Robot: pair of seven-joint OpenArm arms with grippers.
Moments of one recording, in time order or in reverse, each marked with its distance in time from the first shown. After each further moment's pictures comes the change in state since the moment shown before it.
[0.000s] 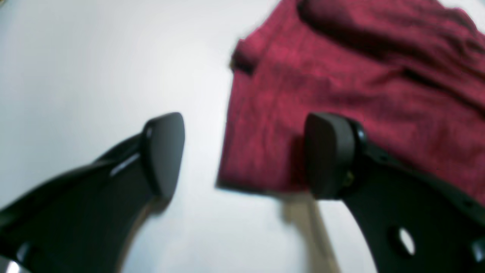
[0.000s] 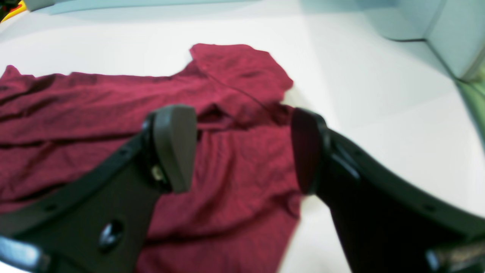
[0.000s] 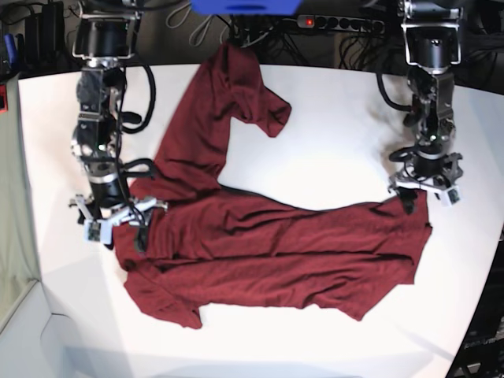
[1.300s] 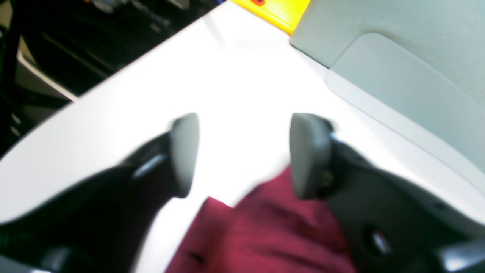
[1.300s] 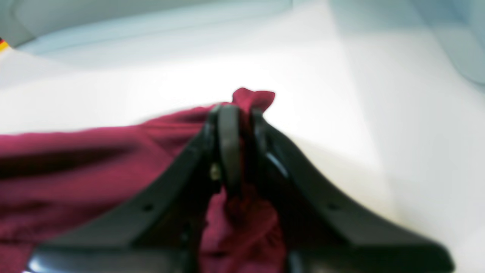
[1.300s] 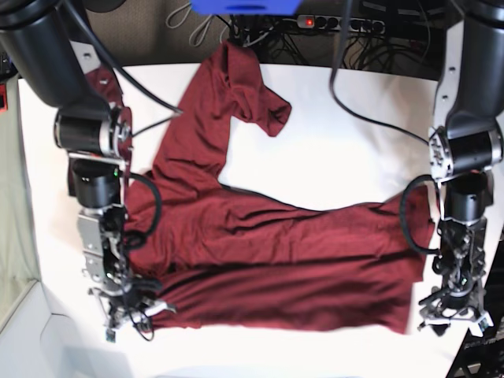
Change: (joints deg) left arm -44.8 -3.3 3.1 -35.0 -0.1 0.7 1.2; right arm 41.5 1.6 -0.3 -50.6 -0.5 0.2 2.3
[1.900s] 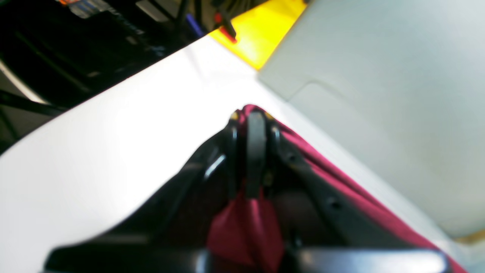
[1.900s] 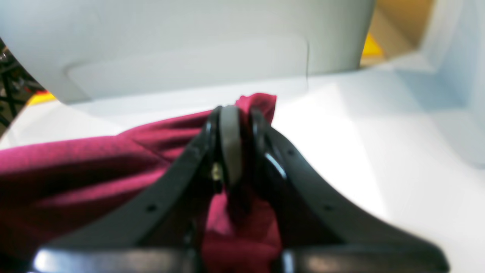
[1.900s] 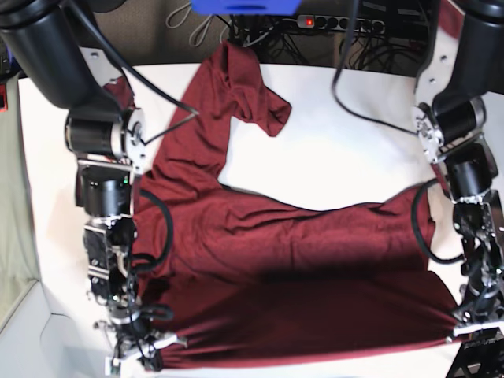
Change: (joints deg) left arm 9.2 1.5 -15.8 27.6 0.0 -0.6 17.6; right arm 1.0 -3.2 0.0 8.7 0.3 0.0 0.3
